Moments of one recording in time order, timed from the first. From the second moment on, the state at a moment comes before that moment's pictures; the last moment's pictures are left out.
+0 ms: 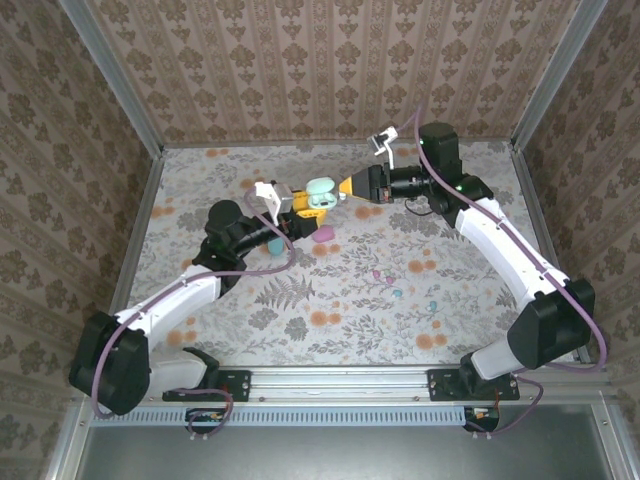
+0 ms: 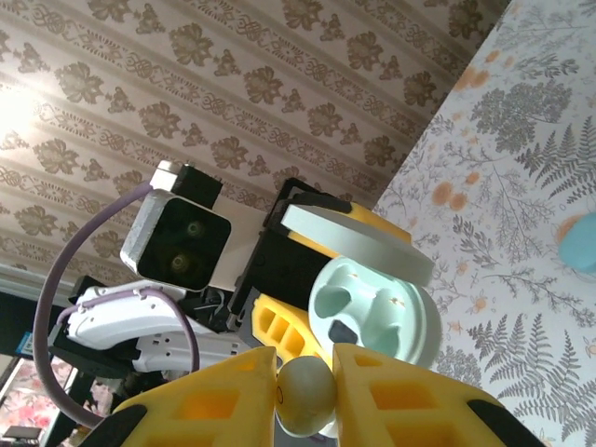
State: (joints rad) left arm -0.55 1.23 0.70 0.63 0.68 -0.10; right arm 0.33 1.48 1.39 -0.29 -1.06 0.64
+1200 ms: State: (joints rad) left arm -0.55 1.25 0.72 0.65 0.74 -0.12; right arm 0.39 1.48 1.41 -0.38 -0.95 0.50
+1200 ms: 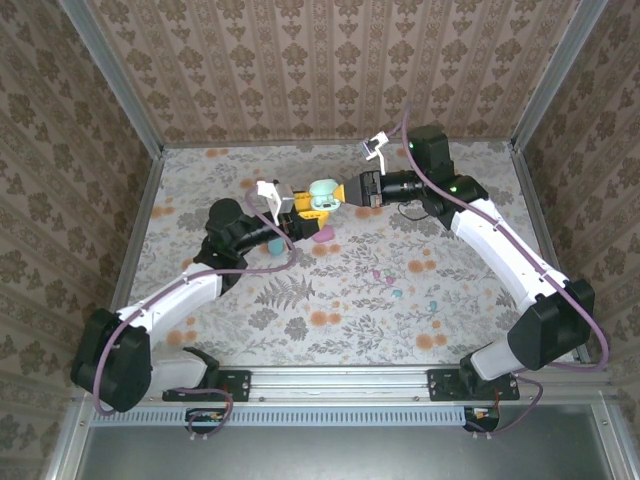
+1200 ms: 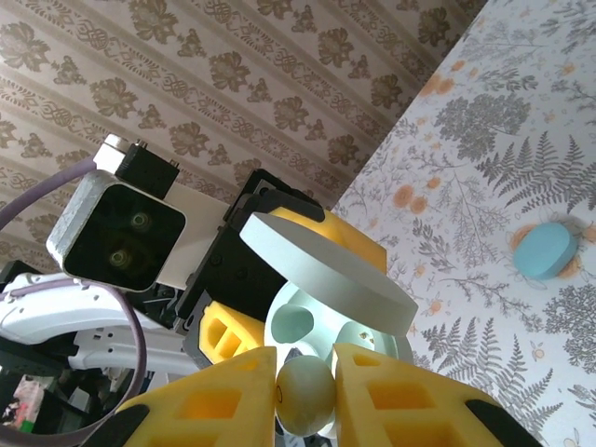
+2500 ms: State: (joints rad) left arm -0.55 1.26 0.73 0.66 0.74 -0.13; right arm 0.41 1.48 1.41 -0.39 -0.86 0.48
